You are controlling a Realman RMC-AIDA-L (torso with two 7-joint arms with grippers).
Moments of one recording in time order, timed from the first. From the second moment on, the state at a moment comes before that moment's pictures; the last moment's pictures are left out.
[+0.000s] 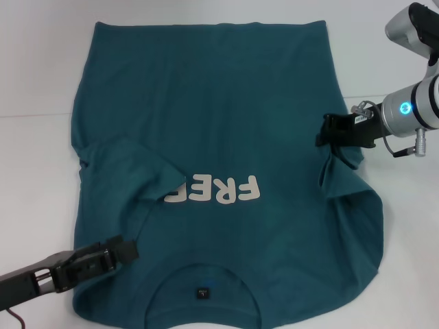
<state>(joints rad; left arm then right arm) -0.34 -2.11 0.55 0.64 1.92 1.79 -1.82 0.93 1.99 -0.71 -0.55 -2.64 -1.00 2.81</state>
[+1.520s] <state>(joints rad) -0.34 -2.11 0.55 0.64 1.92 1.78 -1.82 0.94 1.98 -0.78 -0.52 -2.55 -0.99 2.73</state>
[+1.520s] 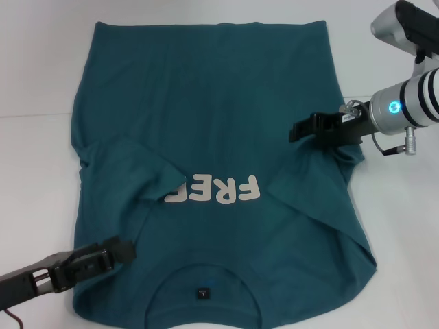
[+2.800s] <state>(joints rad) -0.35 -2.12 0.55 0.64 1.92 1.77 -1.82 0.82 1.96 -0.81 -0.58 -2.55 -1.08 2.70</state>
